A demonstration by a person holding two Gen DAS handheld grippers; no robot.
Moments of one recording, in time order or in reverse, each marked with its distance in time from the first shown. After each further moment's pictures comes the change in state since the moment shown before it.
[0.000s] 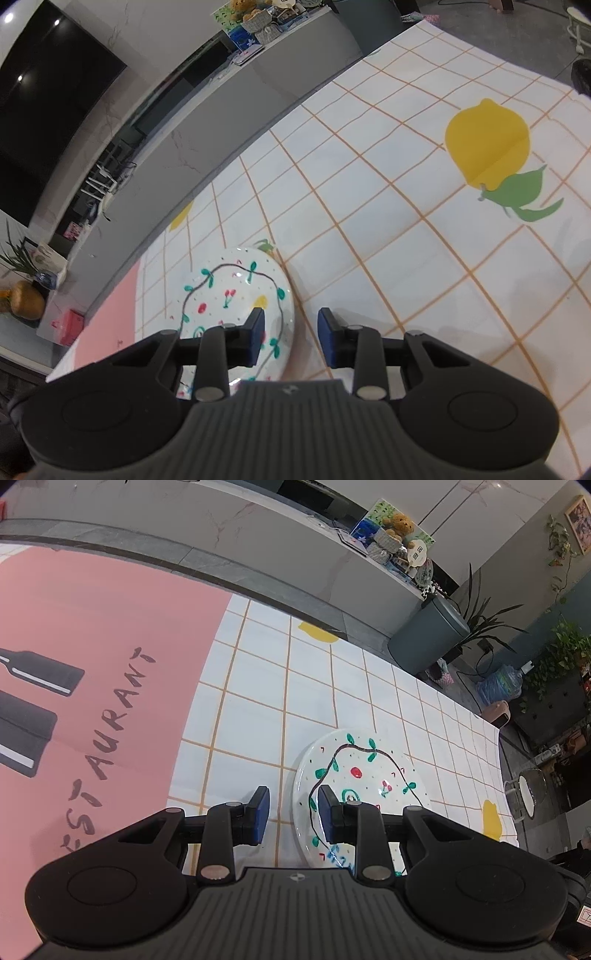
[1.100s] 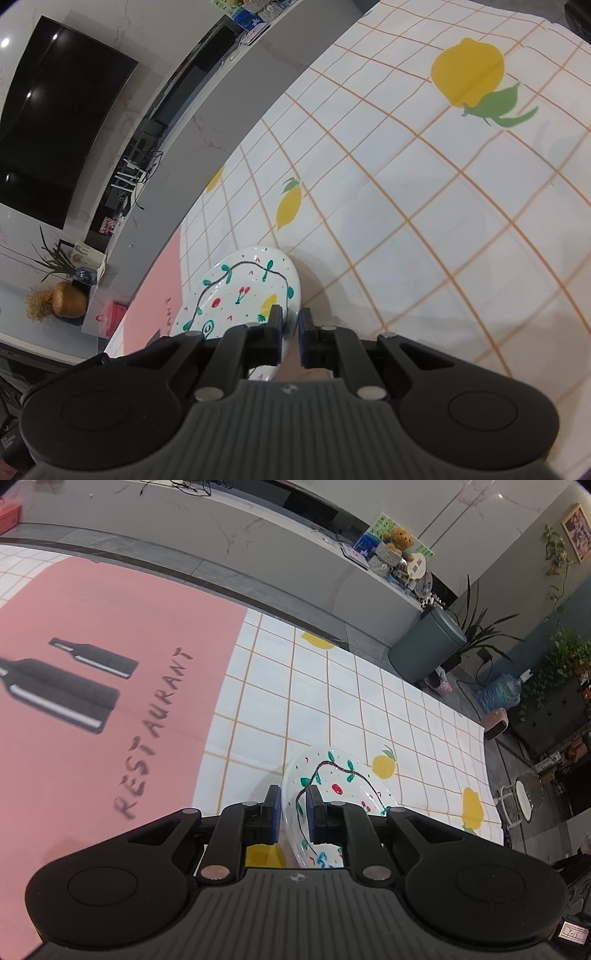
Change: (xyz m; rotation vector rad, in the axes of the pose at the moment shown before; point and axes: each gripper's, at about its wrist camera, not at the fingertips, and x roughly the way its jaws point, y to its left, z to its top) left arm -0.071 -0.003 -0.030 -0.023 -0.046 0.020; right arm -0.045 0.003 -0.043 0.085 0.101 0.110
